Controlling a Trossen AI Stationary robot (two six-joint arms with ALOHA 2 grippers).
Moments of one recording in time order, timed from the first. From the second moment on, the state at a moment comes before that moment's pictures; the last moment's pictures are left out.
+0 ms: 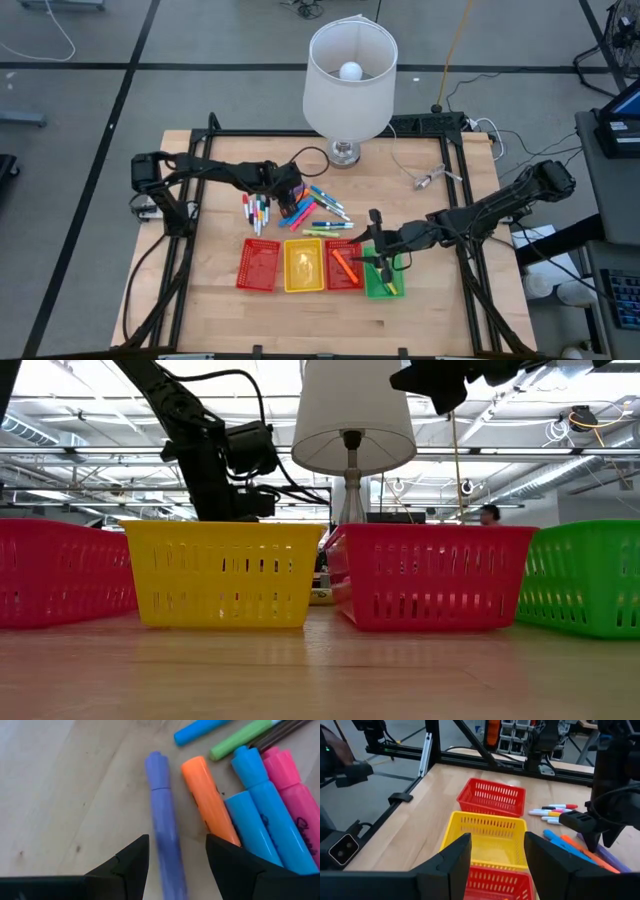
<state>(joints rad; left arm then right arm) 0.29 1.70 0.90 -0.34 -0.12 -0.12 0.37 1.27 0.72 0.22 0.21 0.02</state>
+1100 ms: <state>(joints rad) 0.33 1.69 0.86 -0.41 -0.05 -0.14 0.37 1.27 0.72 0.24 0.21 0.04</state>
